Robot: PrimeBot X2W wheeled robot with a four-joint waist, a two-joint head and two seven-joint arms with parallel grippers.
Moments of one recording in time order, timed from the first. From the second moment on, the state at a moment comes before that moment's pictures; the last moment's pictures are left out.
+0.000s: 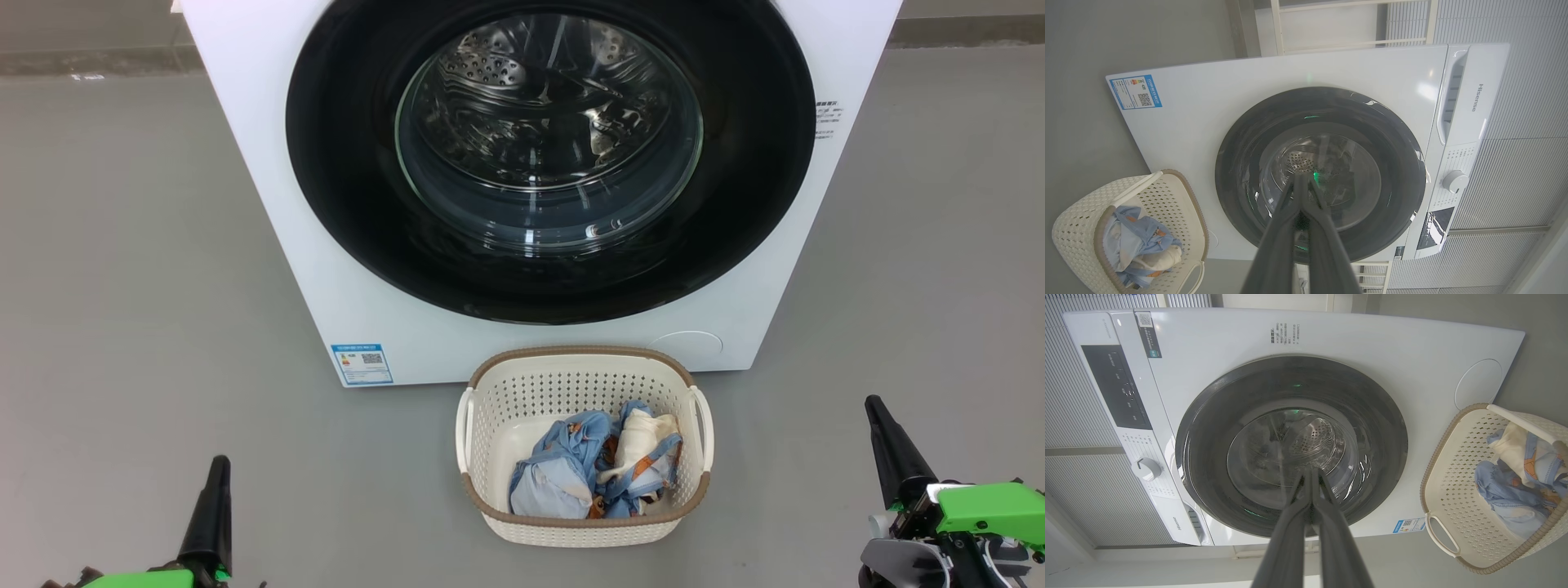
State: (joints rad) left arm -0.07 0.04 0.08 0.26 -1.62 -0.12 0.11; right arm -0.06 -0.04 -0.13 0.27 1.61 0.11 0.11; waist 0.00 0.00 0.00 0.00
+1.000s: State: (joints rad) left arm -0.07 0.04 0.08 0.26 -1.62 -0.12 0.11; right arm -0.06 -0.04 -0.13 0.27 1.61 0.11 0.11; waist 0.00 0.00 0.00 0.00
